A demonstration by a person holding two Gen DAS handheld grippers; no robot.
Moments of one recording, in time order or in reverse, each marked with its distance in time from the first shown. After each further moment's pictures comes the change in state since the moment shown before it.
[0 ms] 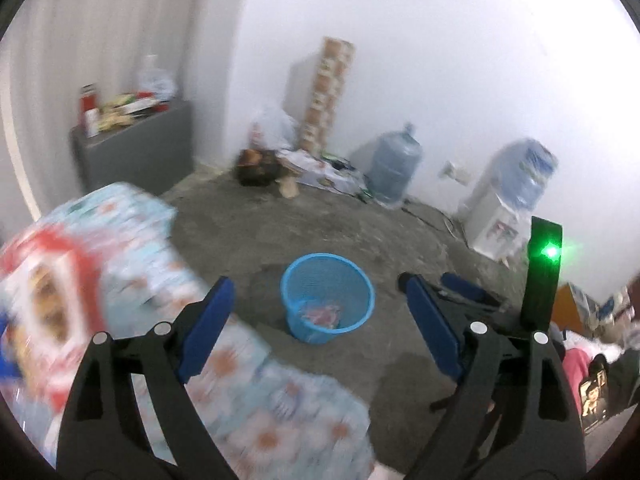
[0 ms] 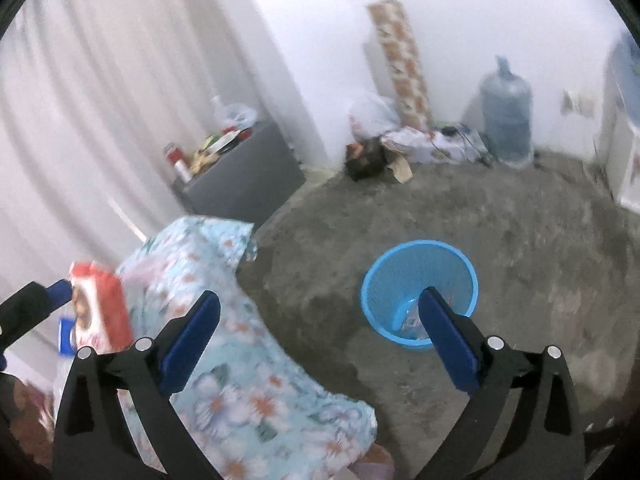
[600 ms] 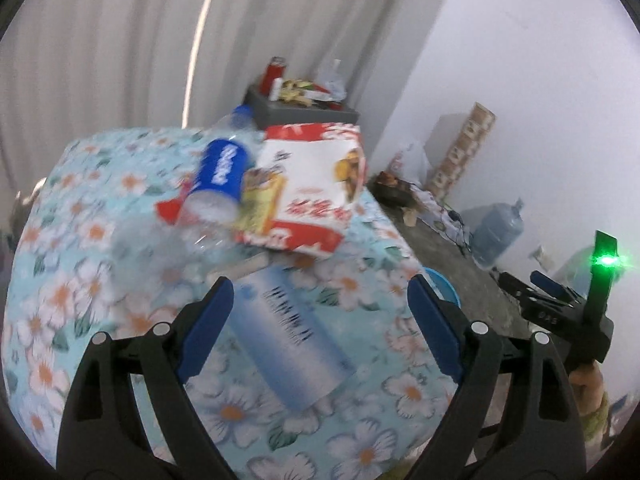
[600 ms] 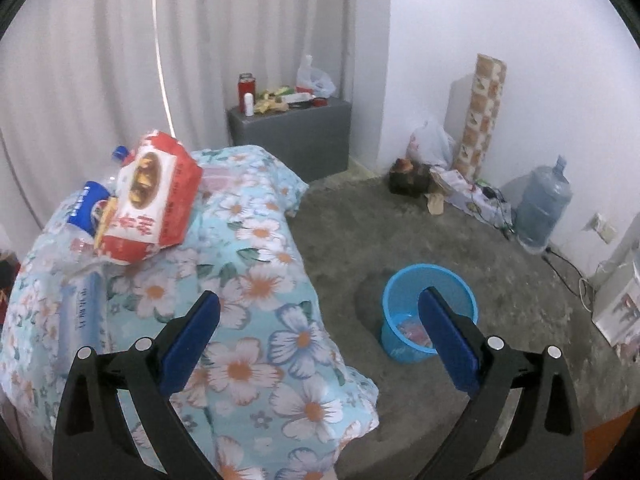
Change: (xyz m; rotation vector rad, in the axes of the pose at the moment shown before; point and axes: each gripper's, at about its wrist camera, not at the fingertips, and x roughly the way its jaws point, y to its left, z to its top) left arm -0.168 0.141 -0.135 -0.392 -0.130 0.326; right arm -0.043 0.129 -0.057 -0.425 0.029 -0.018
